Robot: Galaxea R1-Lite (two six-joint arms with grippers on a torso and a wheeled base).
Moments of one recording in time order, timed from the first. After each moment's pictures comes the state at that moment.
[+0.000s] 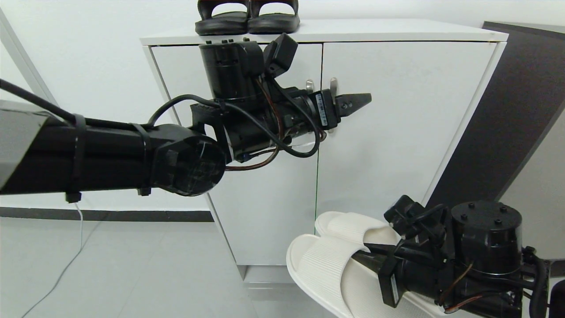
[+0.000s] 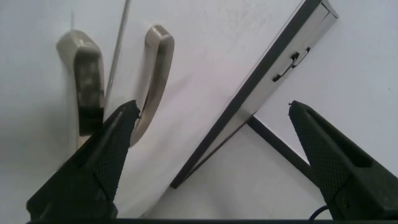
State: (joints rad) left arm -0.66 1.92 -1.49 -0.54 -0.26 -0.31; right arm 0.76 1.65 -0.49 -0.83 0.08 0.01
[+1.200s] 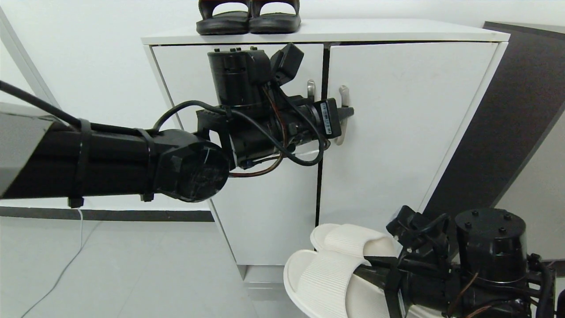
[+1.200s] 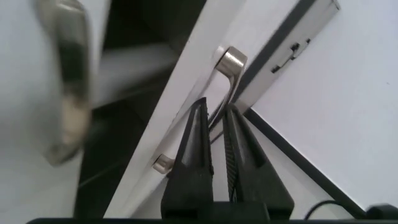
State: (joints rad) left arm -0.70 1.92 -1.45 -0.53 -0.27 -0.31; right arm 0.76 1.64 -0.45 -0.83 0.19 0.00
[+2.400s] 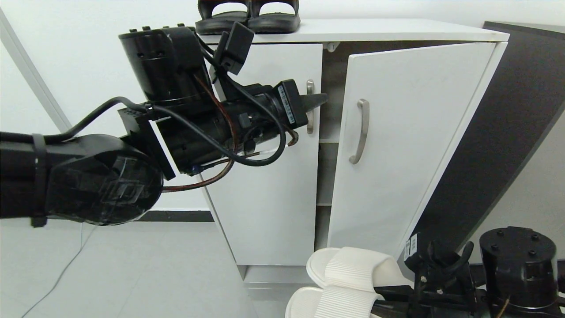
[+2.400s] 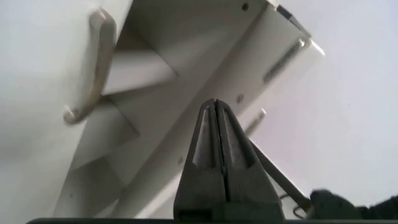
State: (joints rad) left arm -0.66 1.72 -1.24 -0.63 -0.30 -0.43; right arm 0.77 1.57 -0.33 -0.83 0.32 -0.09
